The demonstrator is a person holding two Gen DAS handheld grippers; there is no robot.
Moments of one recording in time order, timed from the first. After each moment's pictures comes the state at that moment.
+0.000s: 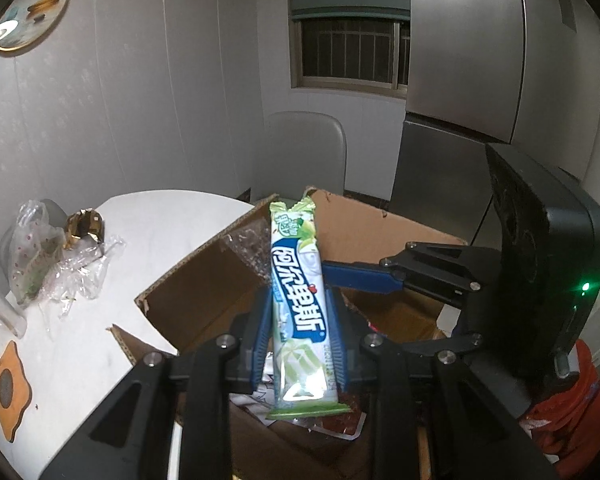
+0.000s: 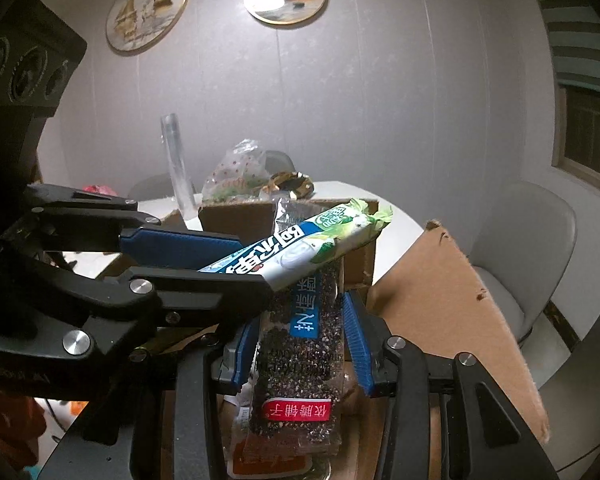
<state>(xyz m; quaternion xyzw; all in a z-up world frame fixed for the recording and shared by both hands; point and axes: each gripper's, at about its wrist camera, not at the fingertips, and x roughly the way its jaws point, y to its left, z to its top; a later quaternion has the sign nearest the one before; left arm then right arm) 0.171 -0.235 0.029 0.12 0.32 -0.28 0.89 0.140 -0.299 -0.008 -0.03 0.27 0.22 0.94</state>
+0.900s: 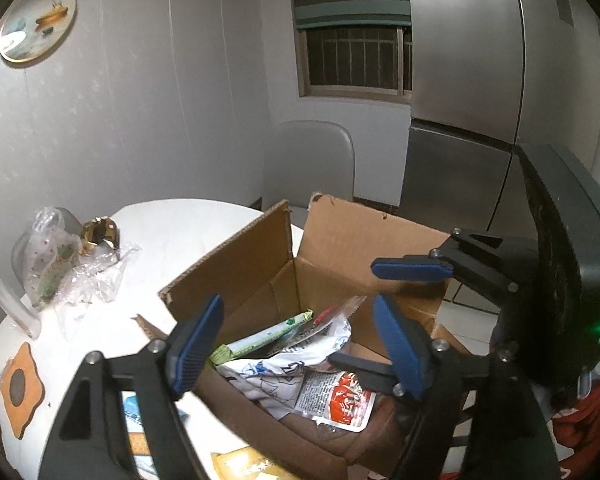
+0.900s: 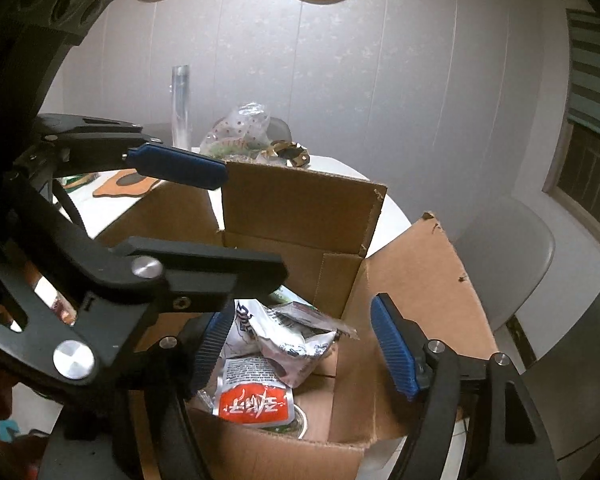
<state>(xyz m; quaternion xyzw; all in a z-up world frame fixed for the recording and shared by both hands) 0.153 -0.222 0.036 0.12 0.30 -0.26 0.91 0.118 -0.286 0.003 -0.13 0.30 0.20 0.92</state>
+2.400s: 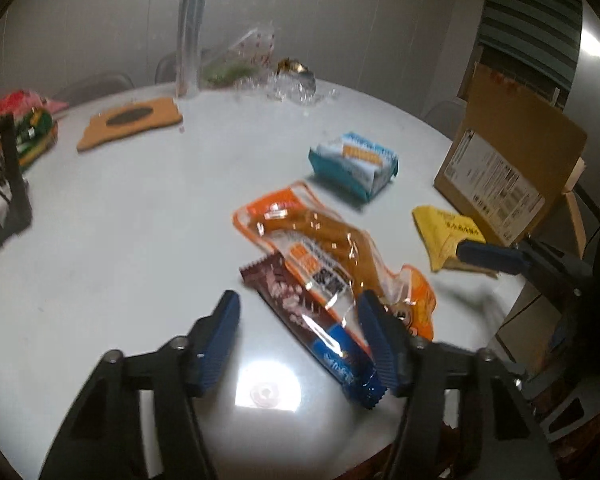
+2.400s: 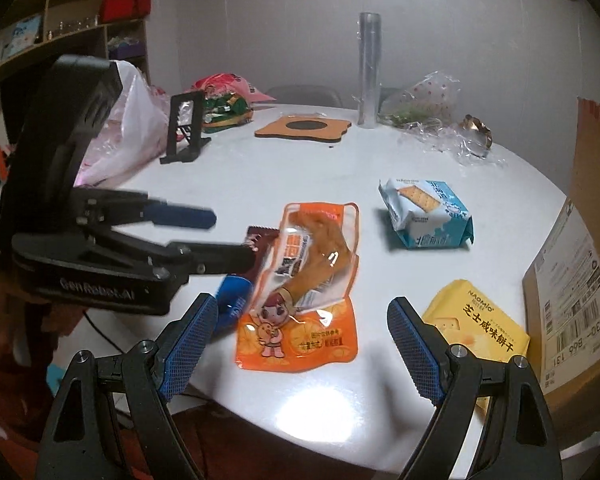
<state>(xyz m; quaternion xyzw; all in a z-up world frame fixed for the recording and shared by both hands) 0.024 0.034 -0.126 -0.07 0.39 -0.04 0.92 0.015 -0.086 -0.108 -0.14 0.32 0.39 0.85</state>
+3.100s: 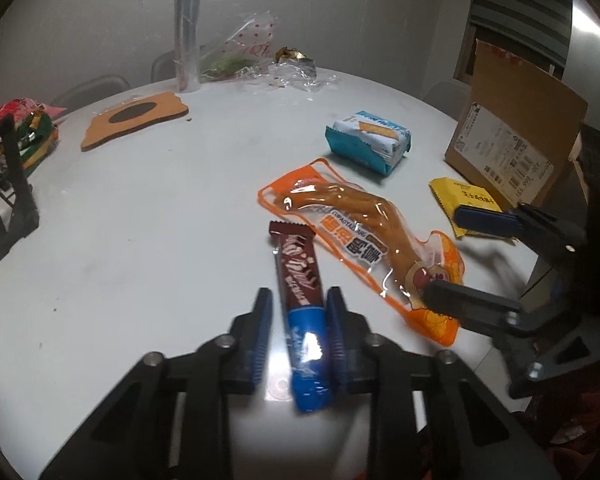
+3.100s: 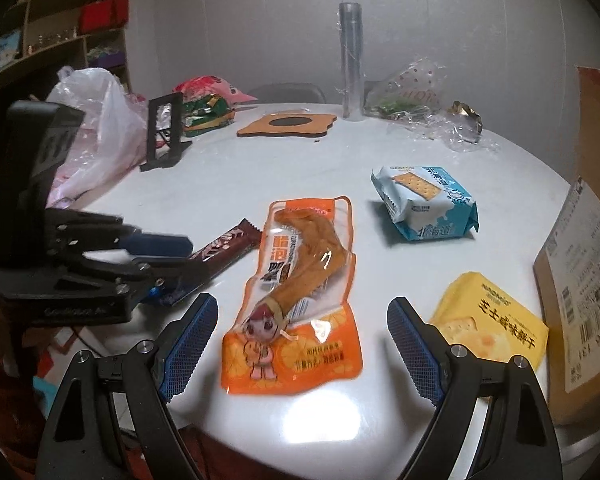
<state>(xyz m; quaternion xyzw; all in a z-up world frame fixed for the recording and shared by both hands) 0.016 0.052 -0.135 -0.04 0.40 -0.05 0.92 0.035 -0.072 -0.124 -0.12 0.34 0.36 0.86</state>
